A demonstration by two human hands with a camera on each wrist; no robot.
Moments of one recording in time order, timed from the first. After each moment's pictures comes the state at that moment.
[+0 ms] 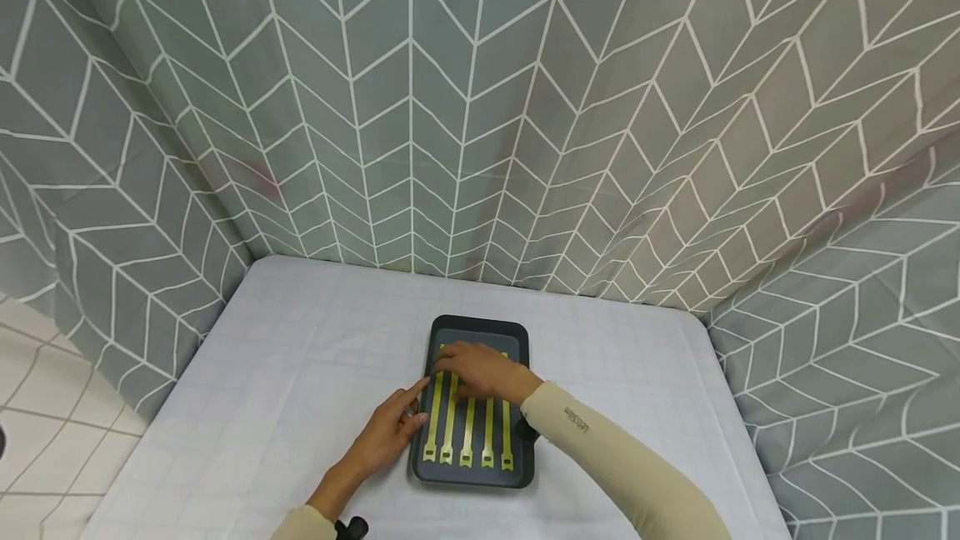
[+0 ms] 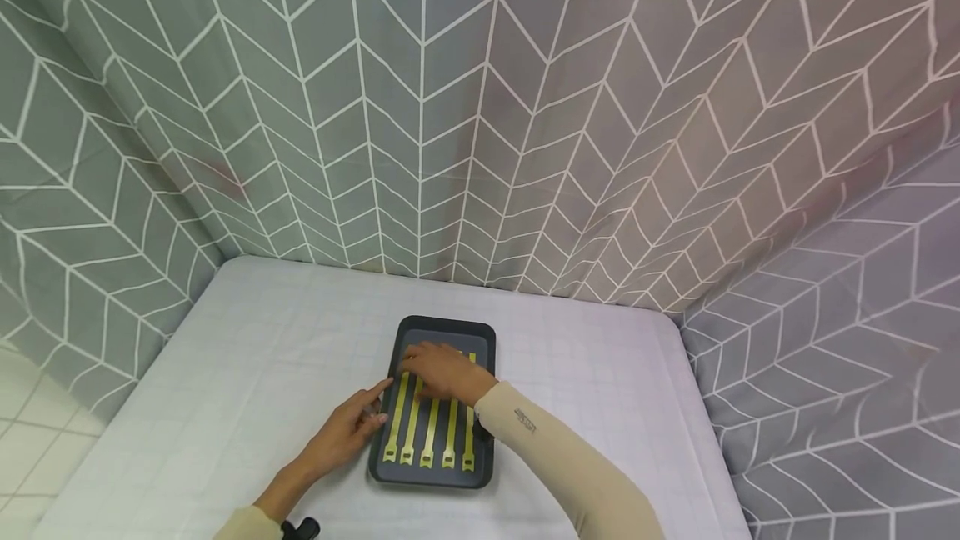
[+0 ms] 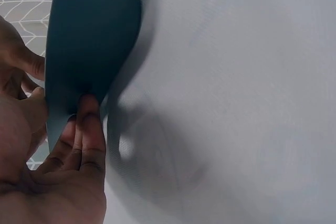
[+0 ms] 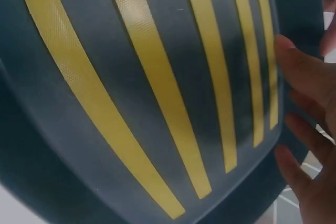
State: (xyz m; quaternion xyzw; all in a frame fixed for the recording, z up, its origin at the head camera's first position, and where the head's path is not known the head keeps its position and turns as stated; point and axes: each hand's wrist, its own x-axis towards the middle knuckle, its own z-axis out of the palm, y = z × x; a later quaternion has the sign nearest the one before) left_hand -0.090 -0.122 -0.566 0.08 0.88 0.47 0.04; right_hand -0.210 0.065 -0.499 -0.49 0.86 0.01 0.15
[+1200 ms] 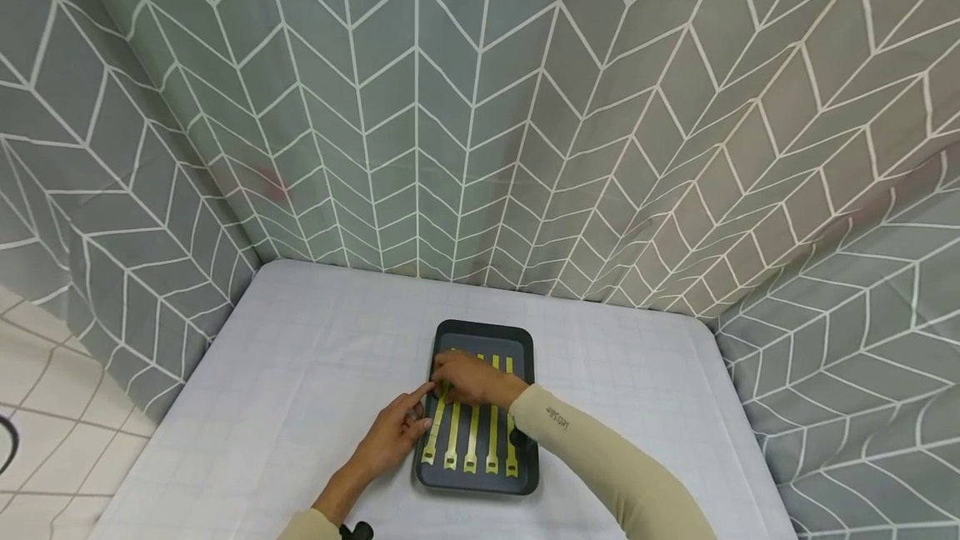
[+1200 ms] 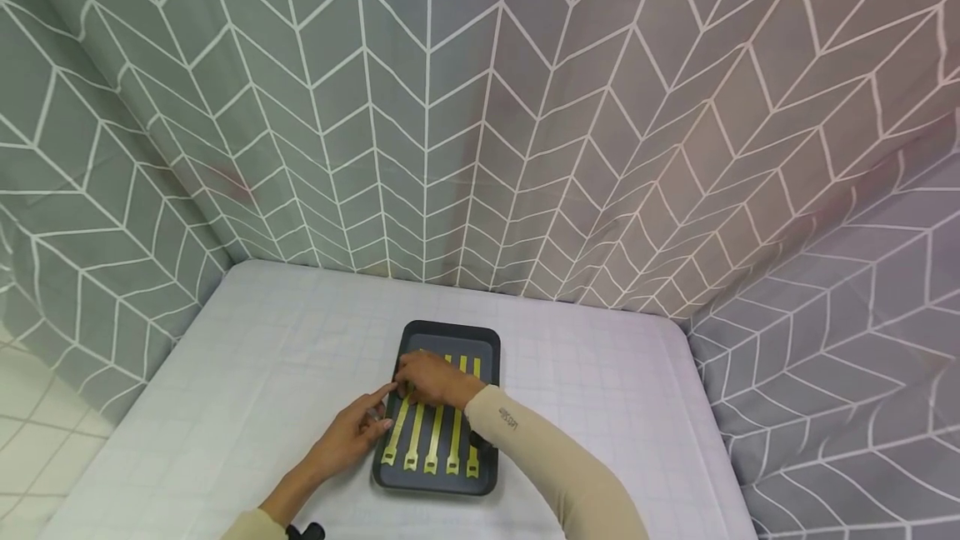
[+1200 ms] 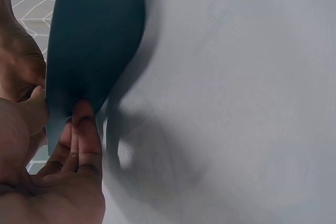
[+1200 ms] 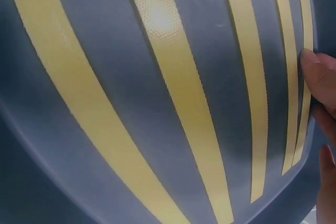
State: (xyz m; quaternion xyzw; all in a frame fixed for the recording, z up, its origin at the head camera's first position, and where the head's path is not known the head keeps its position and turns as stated) left_hand -0.090 -0.122 -0.568 0.08 0.85 0.52 0.02; right_hand -0.218 0.046 -0.532 -0.52 0.84 -0.05 0.13
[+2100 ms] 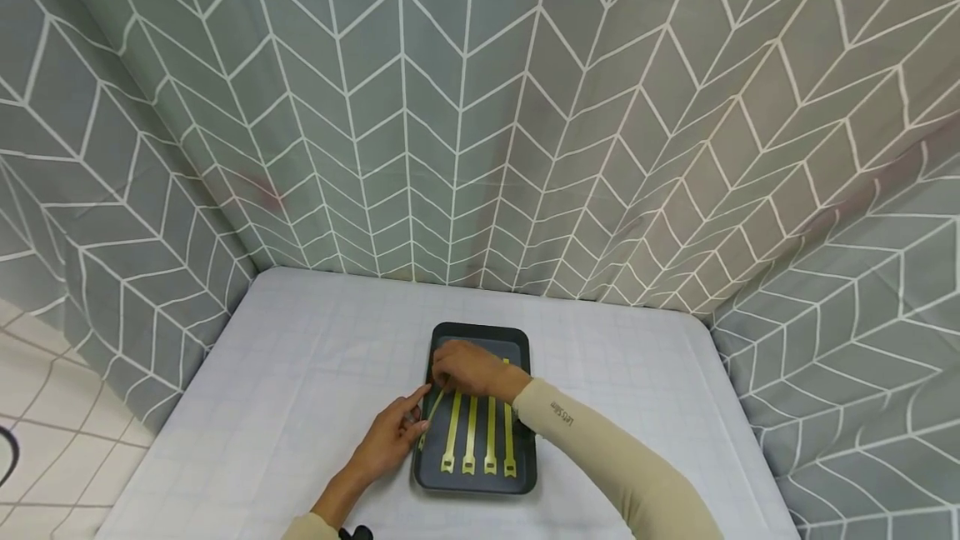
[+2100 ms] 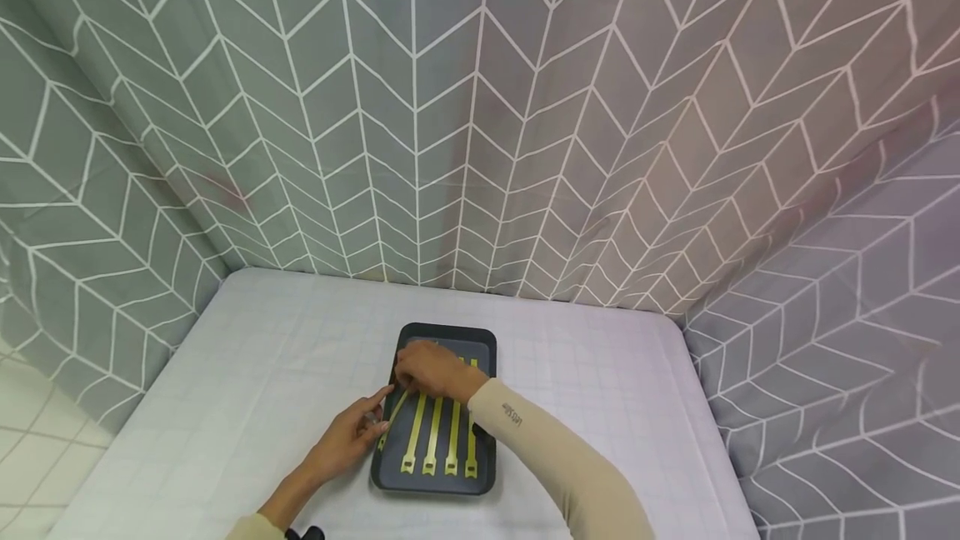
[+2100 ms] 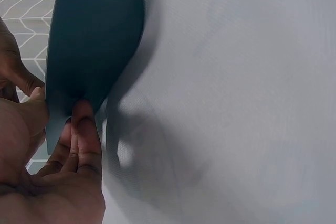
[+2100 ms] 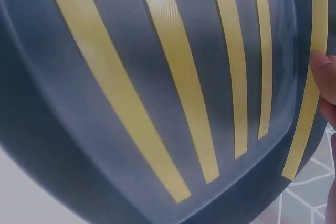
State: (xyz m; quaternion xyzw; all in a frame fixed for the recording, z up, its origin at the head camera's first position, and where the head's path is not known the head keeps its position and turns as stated) left_hand -0.090 -0.119 -0.567 0.07 0.86 0.51 0.02; right_hand -0.229 0.058 -0.515 -0.59 0.80 -0.03 0.02
